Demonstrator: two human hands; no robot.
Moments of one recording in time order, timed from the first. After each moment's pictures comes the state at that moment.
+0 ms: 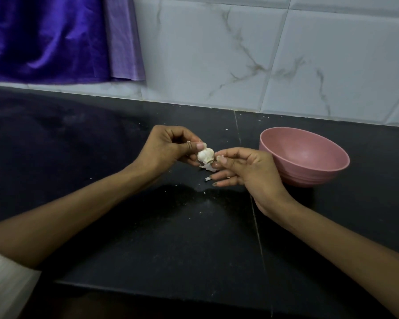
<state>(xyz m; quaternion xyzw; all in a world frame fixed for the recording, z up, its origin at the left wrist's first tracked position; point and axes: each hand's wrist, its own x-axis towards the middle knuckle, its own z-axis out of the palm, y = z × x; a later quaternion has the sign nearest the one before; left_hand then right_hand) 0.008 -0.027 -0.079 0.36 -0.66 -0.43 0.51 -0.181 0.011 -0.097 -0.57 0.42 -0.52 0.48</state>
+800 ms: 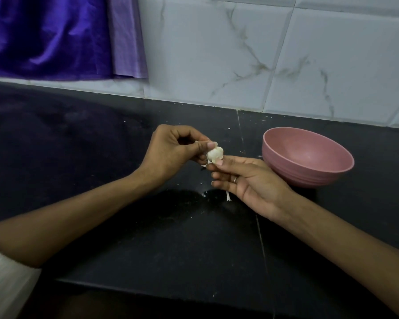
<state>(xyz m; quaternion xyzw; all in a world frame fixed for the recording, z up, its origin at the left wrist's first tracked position) 0.003 -0.018 -0.082 0.34 -0.69 -0.35 0.54 -0.177 0.015 -0.090 -0.44 0.38 -0.46 0.67</state>
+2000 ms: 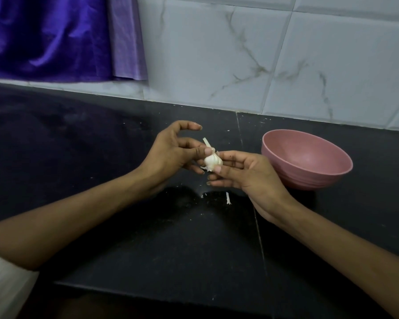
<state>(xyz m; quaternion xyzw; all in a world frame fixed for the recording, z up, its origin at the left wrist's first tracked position) 0.001 -0.014 -0.076 0.35 -0.60 -0.51 0.51 -0.178 0.016 -0.092 -0.56 0.41 -0.49 0.54</state>
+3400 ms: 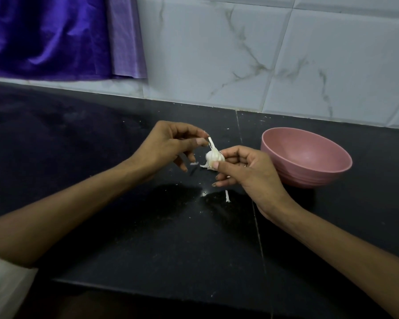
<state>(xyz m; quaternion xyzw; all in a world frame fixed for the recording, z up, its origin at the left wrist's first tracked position) 0.013 -0.022 -0.068 0.40 -0.68 -0.42 0.45 -0.174 0.019 -0.091 -0.60 0.44 -0.50 0.44</state>
